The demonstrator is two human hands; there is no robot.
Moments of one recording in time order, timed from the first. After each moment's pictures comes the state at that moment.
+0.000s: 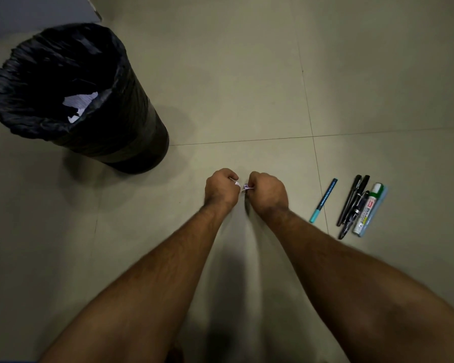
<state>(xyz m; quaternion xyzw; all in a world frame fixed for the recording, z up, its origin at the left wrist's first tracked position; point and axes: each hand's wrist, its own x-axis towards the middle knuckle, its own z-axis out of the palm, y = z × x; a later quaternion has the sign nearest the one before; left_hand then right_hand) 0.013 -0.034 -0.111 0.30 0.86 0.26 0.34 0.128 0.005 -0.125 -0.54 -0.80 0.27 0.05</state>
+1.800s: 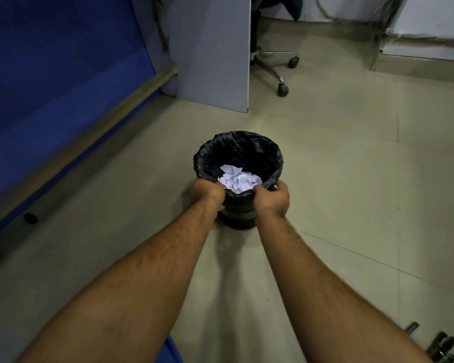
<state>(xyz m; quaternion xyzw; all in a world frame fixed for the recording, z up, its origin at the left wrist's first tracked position) -0.227 -0.112 0.118 -0.07 0.85 0.48 0.22 -0.141 -0.040 0.088 -0.57 -0.48 0.59 0.32</state>
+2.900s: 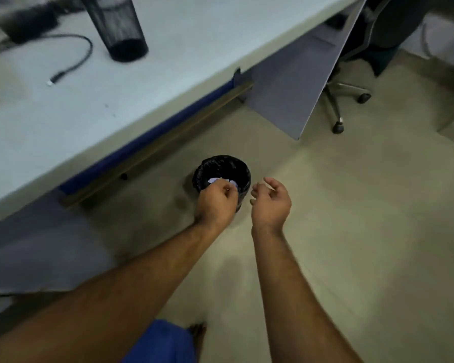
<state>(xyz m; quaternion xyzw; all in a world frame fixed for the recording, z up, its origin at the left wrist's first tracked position) -0.210 -0.193 0.432 0.04 0.91 0.41 0.08 -0.171 -0.105 0.425 -0.46 -0.54 0.67 0.23</state>
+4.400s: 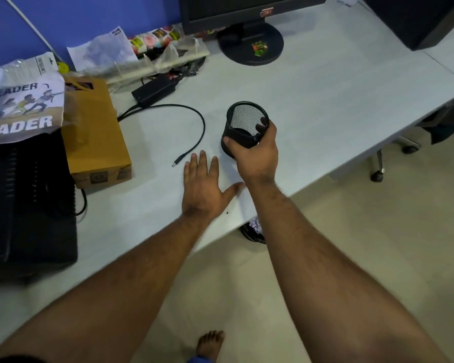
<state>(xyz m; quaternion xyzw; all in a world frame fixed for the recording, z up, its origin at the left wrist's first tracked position) -0.415 -0.359 0.588 0.07 0.98 0.17 0.02 -0.453 -0.238 0.635 -0.22 -0.79 0.55 0.15</state>
